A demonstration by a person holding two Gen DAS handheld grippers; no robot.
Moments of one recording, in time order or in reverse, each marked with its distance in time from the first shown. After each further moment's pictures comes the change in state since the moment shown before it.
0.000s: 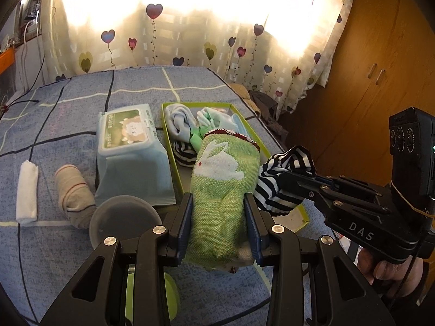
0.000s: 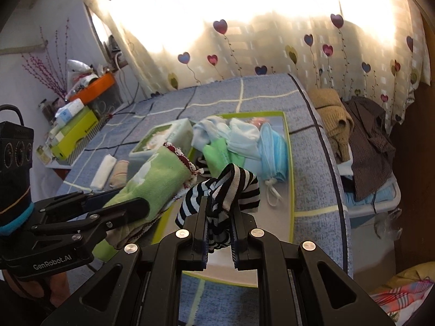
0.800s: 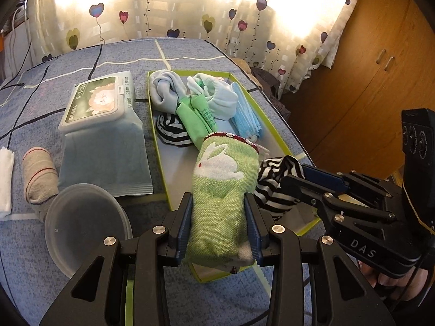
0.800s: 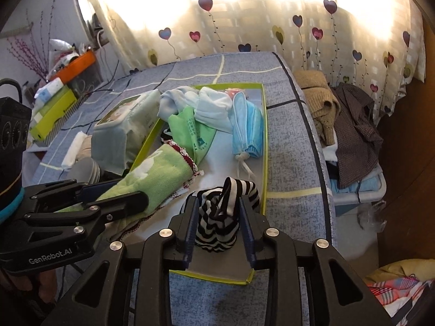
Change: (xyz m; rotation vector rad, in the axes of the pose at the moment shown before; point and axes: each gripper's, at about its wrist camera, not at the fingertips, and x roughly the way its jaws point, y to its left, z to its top) left arm 0.047 -0.005 -0.006 -0.018 0.107 -0.002; right arm 0.023 -0.020 -0.014 -0.034 0.094 -0.098
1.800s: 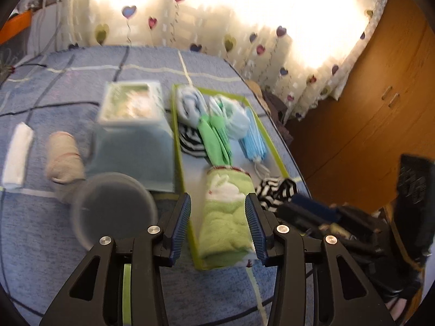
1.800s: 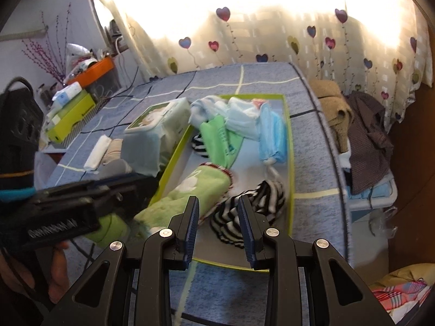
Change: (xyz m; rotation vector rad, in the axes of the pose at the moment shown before) left arm -0.041 0.017 -0.004 -0.145 -0.105 -0.005; right arm -0.017 0.026 -0.004 -0.008 -0.036 0.089
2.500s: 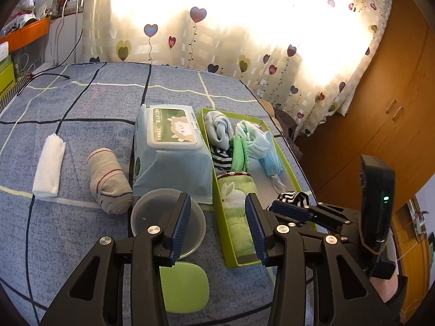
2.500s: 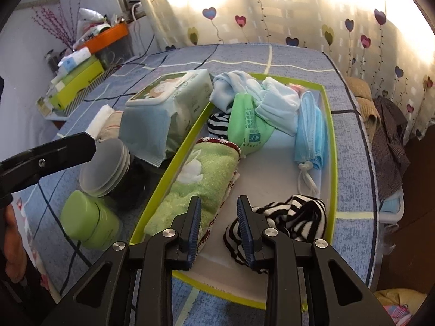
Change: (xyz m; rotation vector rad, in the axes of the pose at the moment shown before) left arm -0.031 0.026 0.004 -0.007 -0.064 0.042; right arm 0.045 0.017 0.013 -0.121 0.110 0.025
